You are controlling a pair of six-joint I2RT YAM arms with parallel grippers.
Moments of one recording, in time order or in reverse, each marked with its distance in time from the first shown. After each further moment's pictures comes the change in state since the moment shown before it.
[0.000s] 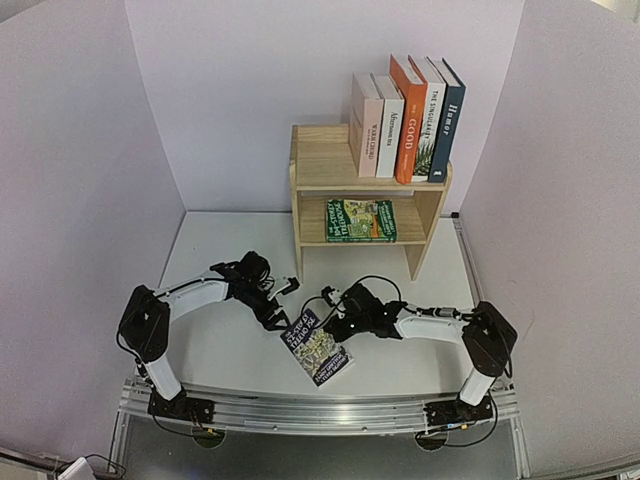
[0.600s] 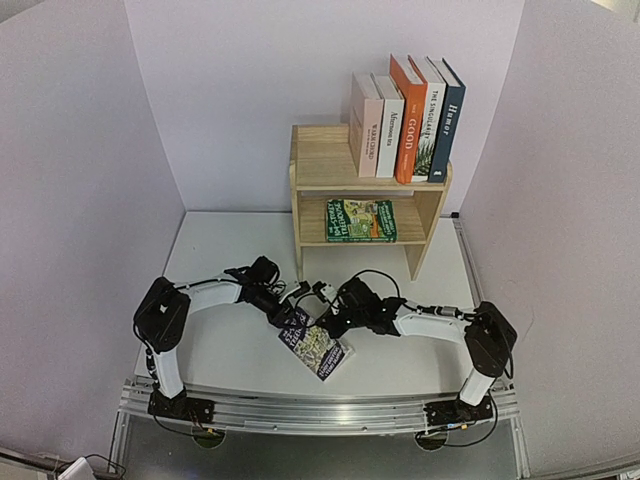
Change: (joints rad) left arm -0.019 0.147 0.000 0.190 0.224 -0.035; right arm 0.018 0.000 0.067 0.014 -0.047 -0.113
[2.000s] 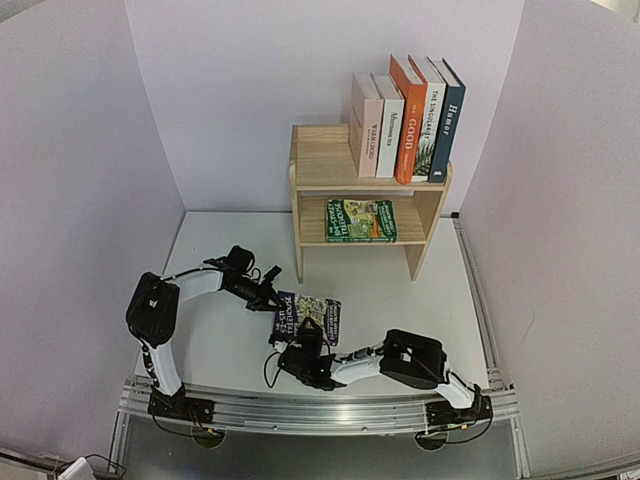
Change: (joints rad) left arm 0.197 -0.005 0.000 -0.050 0.254 -0.622; right arm 0.397 0.522 0.202 0.317 1.330 -0.967
